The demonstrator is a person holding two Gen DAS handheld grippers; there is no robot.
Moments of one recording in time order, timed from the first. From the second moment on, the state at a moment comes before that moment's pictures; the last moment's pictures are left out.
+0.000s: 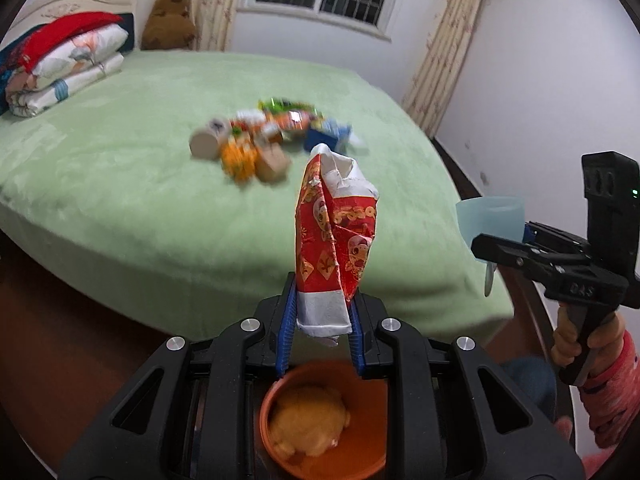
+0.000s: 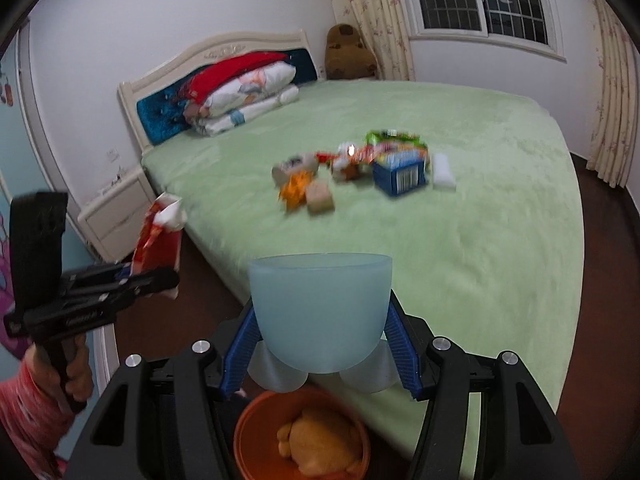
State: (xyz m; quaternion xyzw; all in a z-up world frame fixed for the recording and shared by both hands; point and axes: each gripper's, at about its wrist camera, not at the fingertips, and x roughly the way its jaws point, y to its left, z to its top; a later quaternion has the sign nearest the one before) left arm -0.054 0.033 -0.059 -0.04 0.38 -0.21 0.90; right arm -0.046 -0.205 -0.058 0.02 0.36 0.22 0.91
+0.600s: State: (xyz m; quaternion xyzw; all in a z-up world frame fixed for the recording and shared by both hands) left arm -0.070 -0.018 -0.274 0.01 0.64 -0.16 0.75; right arm -0.086 -0.169 -0.267 0.00 0.59 0.19 0.78
